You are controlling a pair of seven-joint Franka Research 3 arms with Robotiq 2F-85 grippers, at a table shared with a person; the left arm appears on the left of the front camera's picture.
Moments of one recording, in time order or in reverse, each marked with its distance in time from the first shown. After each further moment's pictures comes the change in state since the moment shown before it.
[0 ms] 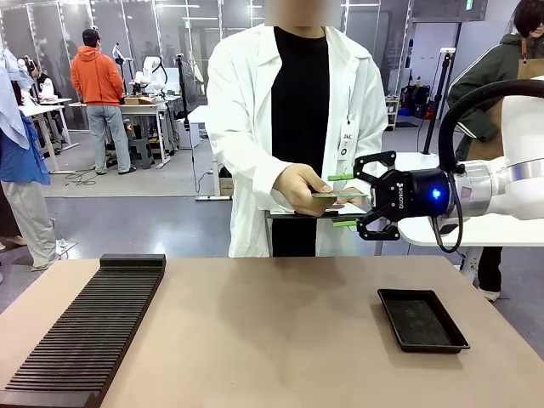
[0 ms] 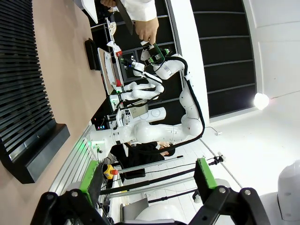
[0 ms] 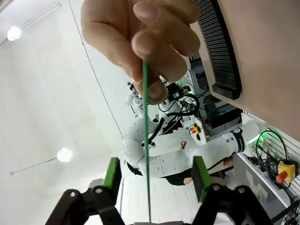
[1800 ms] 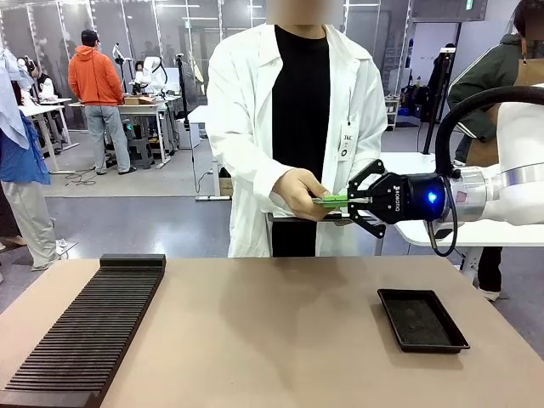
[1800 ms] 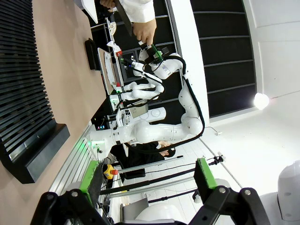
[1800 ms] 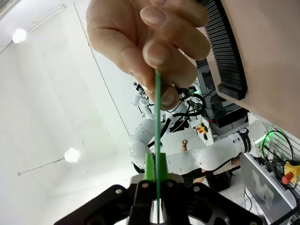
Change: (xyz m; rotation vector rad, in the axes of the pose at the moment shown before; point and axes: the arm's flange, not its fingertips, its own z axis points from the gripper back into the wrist) left arm 0.000 0.000 0.000 0.000 0.000 0.000; right arm 0.006 -0.006 -0.003 0.036 0.003 -0.025
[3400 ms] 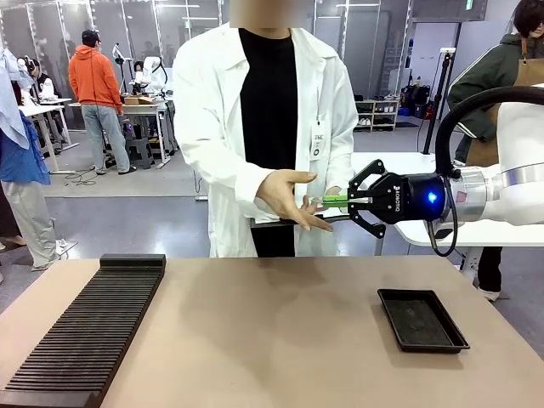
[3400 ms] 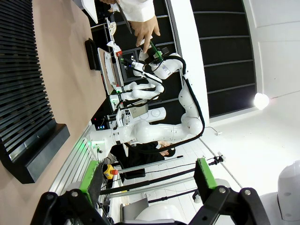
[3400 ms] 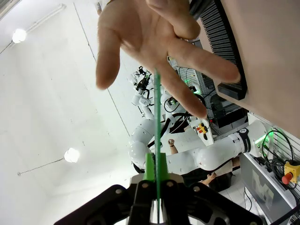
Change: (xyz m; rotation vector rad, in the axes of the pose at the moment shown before) left arm 0.000 0.000 0.000 0.000 0.000 0.000; right arm 0.000 0.000 0.000 -0.001 0.000 0.000
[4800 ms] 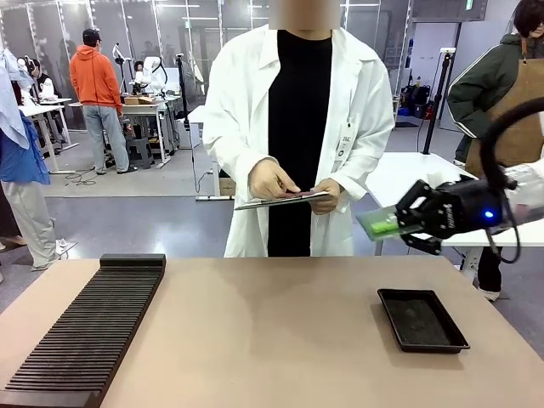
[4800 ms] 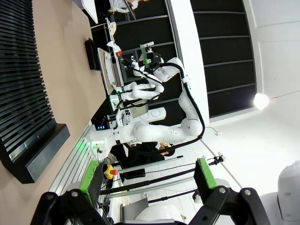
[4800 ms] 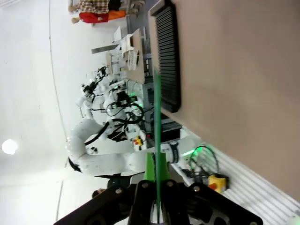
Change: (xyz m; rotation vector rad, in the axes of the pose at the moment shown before) left arm 0.000 0.000 0.000 0.000 0.000 0.000; right arm -0.012 -0.023 0.094 -0.263 -0.090 0.306
